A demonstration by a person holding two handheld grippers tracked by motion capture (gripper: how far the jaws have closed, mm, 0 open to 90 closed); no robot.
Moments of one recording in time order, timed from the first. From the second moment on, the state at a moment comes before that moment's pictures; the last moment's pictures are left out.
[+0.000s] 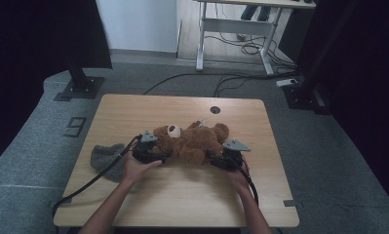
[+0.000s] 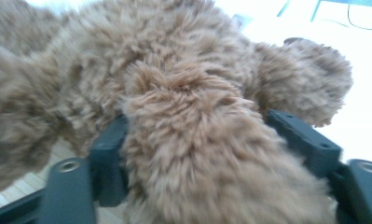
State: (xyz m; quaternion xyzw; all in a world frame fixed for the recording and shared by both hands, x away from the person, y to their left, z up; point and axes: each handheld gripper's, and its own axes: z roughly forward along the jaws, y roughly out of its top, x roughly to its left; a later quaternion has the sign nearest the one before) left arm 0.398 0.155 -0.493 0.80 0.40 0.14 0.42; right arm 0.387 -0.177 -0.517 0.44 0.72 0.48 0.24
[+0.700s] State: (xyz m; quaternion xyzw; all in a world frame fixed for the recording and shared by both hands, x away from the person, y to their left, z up) left arm 0.292 0.220 -0.499 0.80 0.37 0.15 0.45; right arm 0.283 -0.215 -0.515 0.40 0.71 0.53 0.24
